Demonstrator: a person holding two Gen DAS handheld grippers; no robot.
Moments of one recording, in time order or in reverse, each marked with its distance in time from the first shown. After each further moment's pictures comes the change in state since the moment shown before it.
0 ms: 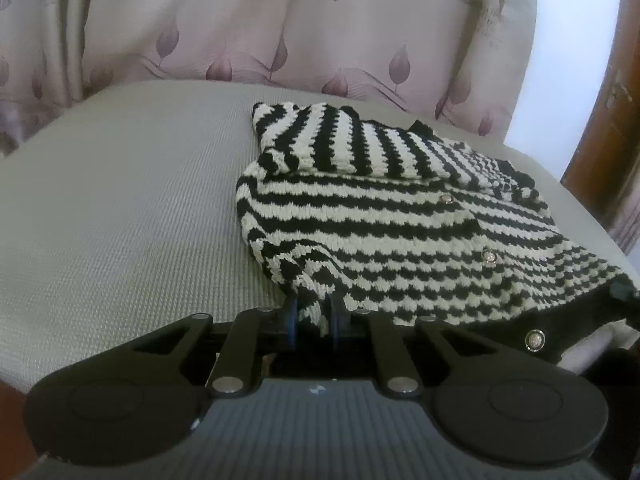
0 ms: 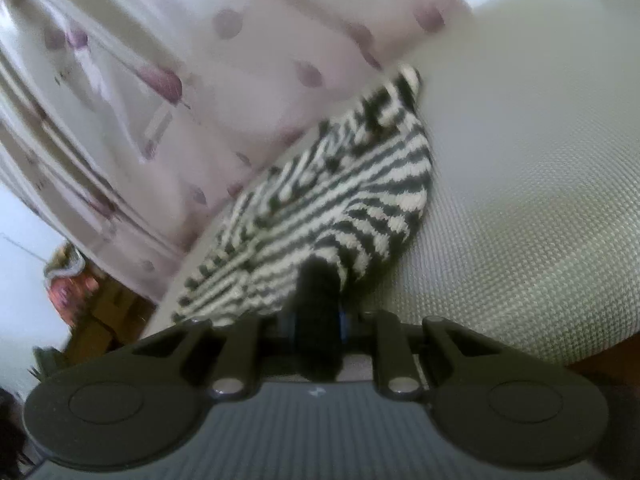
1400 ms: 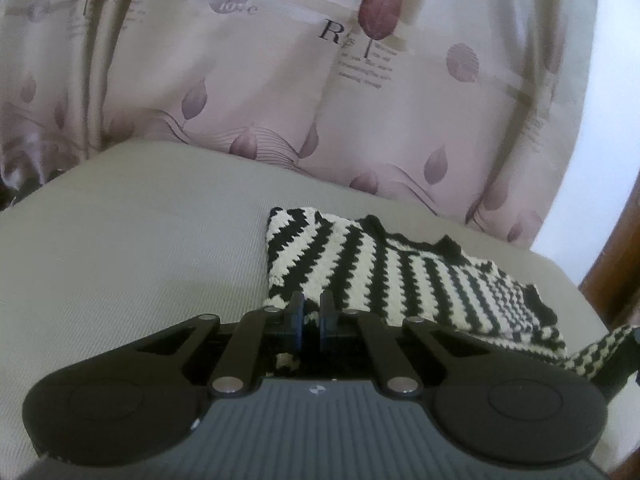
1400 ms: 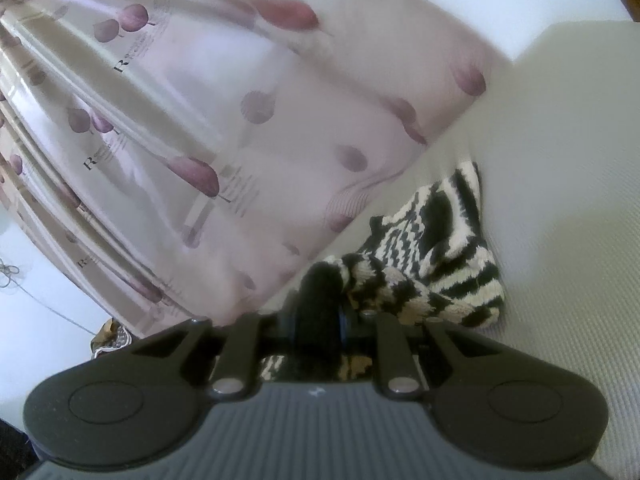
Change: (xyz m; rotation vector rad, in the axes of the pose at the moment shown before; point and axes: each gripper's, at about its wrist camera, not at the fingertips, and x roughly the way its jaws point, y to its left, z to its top) left arm 0.026 0.003 0.096 -0.154 -0.178 0.061; right arm 0.037 0.010 0.100 0.055 -0.149 0.130
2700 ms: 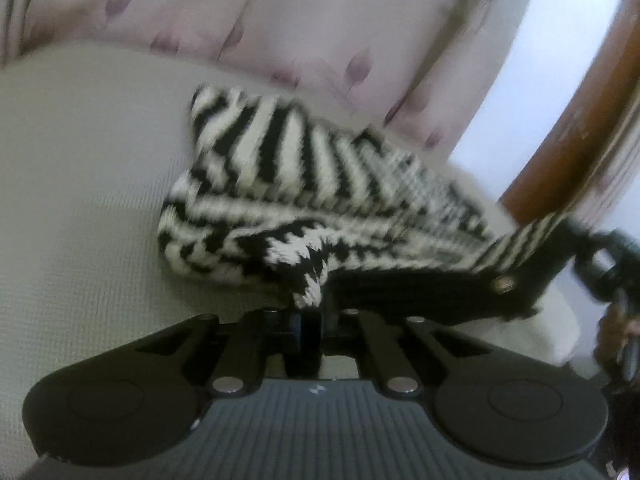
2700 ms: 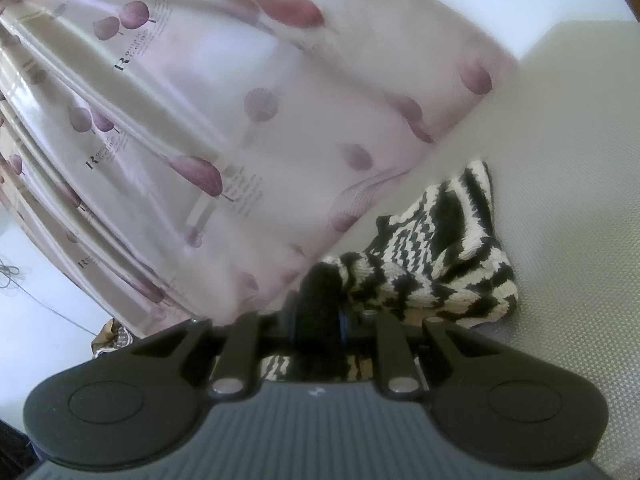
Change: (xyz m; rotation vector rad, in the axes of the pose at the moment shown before) left arm 0.002 0.022 -0.049 0.029 0.216 -0.319; right arm 0.002 0.011 0.001 -0.012 0.004 -0.005
